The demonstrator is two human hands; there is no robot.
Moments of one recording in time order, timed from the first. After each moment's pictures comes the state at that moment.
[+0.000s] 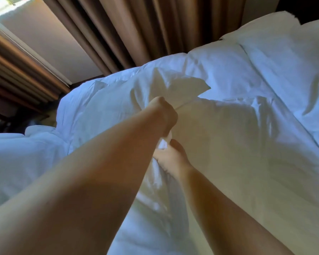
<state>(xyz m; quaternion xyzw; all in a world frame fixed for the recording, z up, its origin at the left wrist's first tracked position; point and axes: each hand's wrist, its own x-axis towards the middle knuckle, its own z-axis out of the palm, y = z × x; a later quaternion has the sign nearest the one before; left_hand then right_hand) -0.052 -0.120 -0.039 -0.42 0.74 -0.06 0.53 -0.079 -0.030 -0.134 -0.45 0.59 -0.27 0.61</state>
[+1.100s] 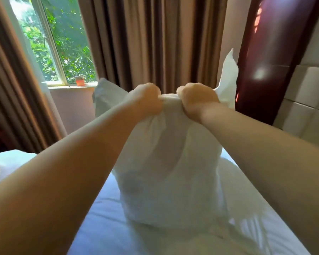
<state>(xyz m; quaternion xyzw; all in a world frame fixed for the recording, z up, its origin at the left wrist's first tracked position) 0.278 0.180 0.279 -0.62 0.75 -0.03 -0.23 0.126 0.198 0.277 -0.77 0.58 -0.16 -0.21</state>
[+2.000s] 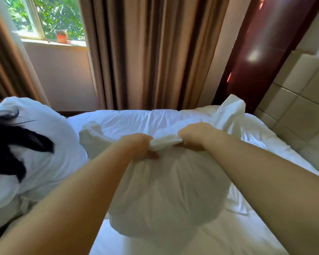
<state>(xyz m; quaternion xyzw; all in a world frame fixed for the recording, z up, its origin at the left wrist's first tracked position) 0.364 0.222 0.100 -0.59 0.79 0.18 0.07 0.183 0.226 0.144 -0.78 0.58 0.22 -0.05</state>
